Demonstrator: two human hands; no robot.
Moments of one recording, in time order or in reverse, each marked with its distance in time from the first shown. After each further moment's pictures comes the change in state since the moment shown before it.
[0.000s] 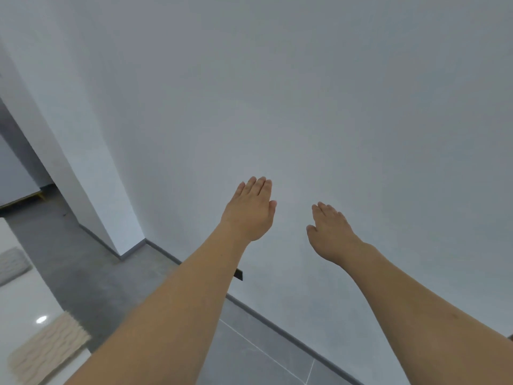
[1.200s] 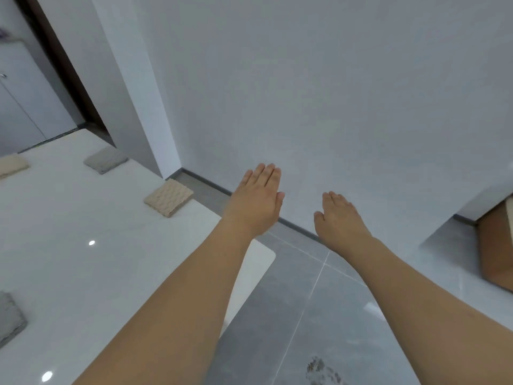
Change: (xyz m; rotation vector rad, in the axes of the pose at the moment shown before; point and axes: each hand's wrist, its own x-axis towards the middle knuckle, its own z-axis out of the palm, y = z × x) left_hand -0.448 -0.052 -0.036 -0.025 -0.060 0.046; right_hand -0.376 -0.211 0.135 0.037 -0.069 0.094
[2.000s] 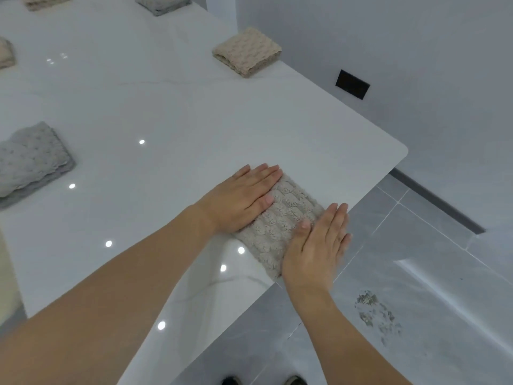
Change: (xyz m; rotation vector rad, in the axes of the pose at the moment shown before) left_hand -0.261 -0.229 0.246 -0.154 -0.295 0.020; right_hand -0.114 -0.185 0.399 0.480 0.221 0.148
